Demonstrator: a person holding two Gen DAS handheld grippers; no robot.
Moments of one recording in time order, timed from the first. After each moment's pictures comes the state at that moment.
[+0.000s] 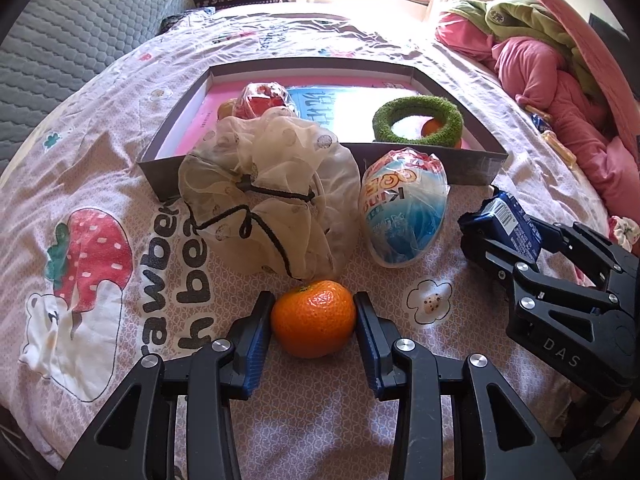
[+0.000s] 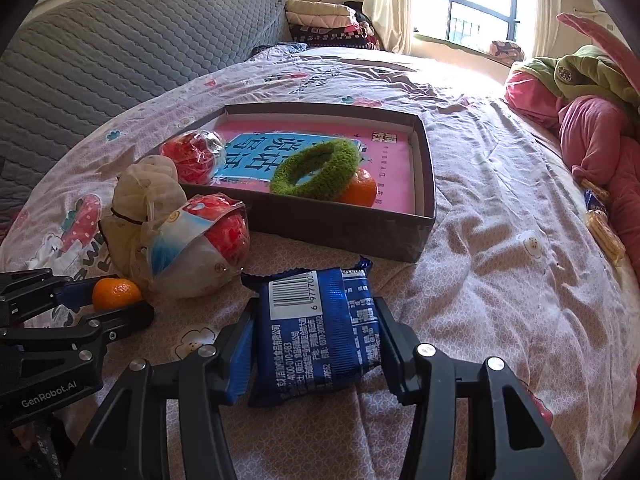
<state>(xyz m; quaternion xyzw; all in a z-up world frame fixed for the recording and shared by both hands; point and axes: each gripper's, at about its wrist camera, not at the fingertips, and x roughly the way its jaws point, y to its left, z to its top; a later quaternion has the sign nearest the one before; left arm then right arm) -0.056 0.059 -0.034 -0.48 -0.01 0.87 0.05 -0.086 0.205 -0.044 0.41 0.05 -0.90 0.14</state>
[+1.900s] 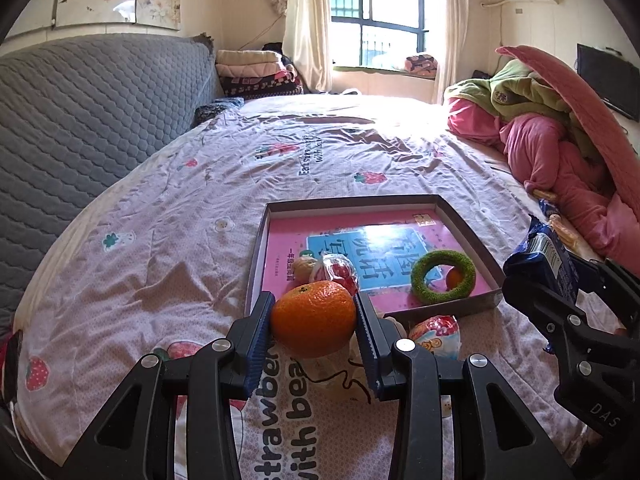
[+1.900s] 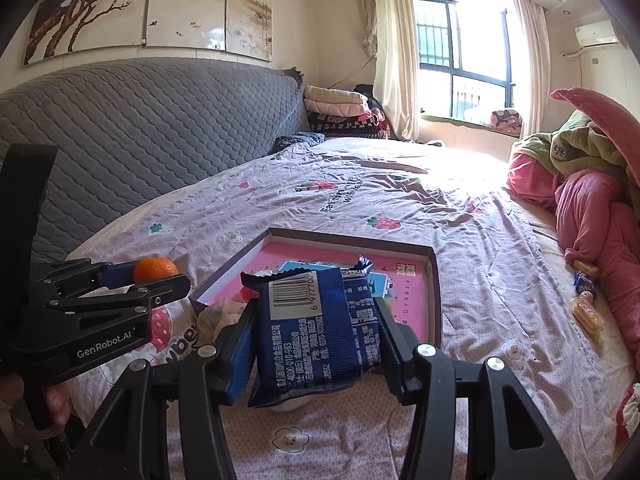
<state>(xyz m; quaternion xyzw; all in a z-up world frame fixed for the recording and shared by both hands) -0.064 0.016 0.072 -0.33 0.01 0.94 0.01 -0.057 0.174 0.057 0.26 0.03 -0.95 0.16</state>
